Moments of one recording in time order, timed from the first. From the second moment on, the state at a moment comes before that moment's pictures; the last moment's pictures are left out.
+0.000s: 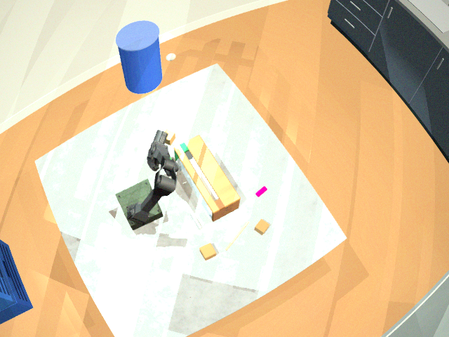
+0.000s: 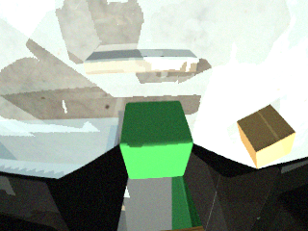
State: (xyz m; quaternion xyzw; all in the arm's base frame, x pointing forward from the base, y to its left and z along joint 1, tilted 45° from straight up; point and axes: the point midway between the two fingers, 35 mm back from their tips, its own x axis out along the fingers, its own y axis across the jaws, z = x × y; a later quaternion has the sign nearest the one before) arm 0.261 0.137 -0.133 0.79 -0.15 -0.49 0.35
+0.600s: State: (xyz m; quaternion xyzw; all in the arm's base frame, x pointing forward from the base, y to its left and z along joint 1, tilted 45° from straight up) arm 0.232 0.169 -0.080 0.75 -0.03 -0.51 0.41
